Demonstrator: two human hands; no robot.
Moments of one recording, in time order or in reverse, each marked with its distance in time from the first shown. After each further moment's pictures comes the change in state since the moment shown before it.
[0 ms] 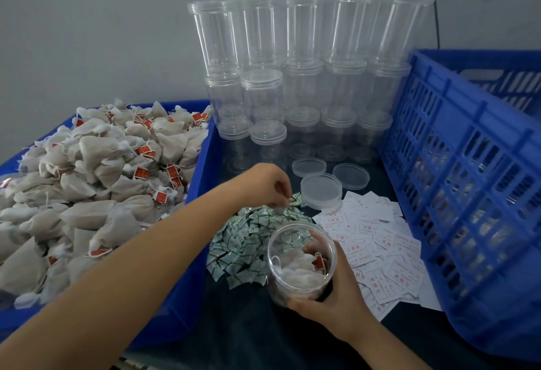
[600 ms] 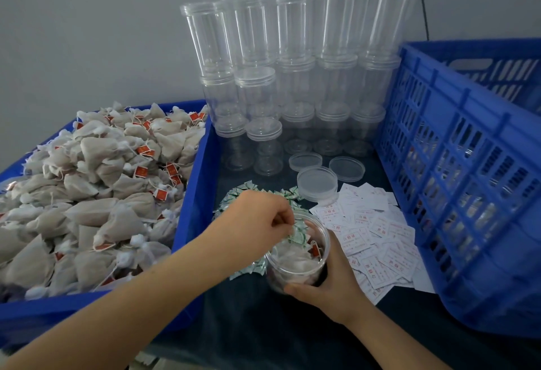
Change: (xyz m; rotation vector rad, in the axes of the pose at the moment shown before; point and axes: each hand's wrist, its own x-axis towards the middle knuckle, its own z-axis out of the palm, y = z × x) left_hand -0.102 0.060 0.019 0.033 0.180 -0.017; right_hand 0.000 -0.007 0.001 0.029 -0.049 0.001
